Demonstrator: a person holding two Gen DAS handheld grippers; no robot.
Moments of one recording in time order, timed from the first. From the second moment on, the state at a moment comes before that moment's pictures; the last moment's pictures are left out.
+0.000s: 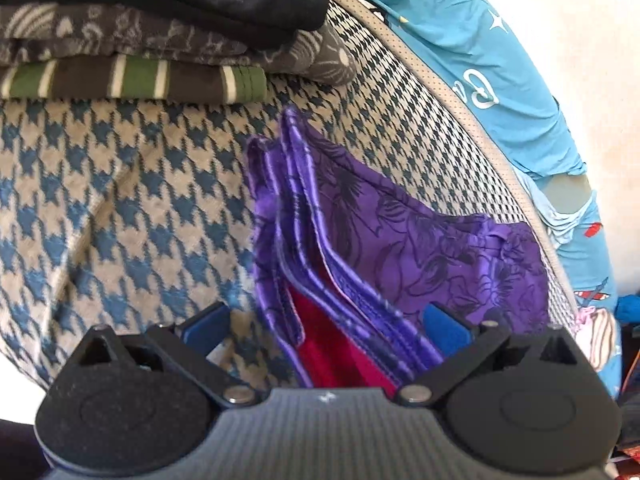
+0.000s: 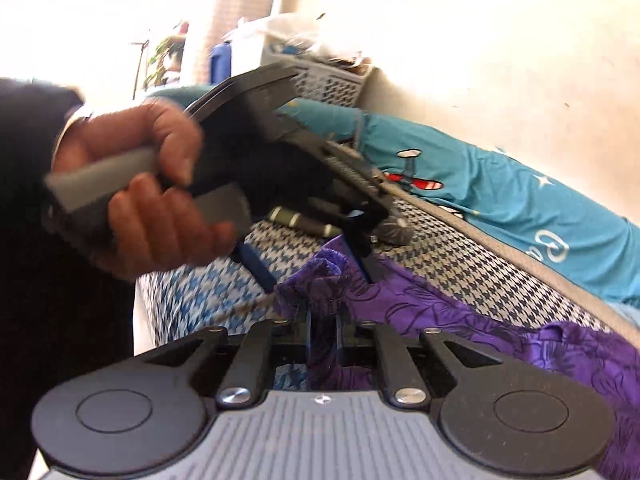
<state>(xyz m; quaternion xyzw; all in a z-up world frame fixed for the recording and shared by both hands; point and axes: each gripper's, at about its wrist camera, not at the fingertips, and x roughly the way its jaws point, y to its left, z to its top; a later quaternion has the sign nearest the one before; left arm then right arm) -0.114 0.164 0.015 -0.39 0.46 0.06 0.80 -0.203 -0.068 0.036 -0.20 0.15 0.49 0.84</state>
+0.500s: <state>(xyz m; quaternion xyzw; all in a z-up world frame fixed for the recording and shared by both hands) -0.094 0.147 0.009 -0.41 0.47 0.01 0.78 -0.218 -0.058 0.014 -0.25 0.15 0.51 0.81</state>
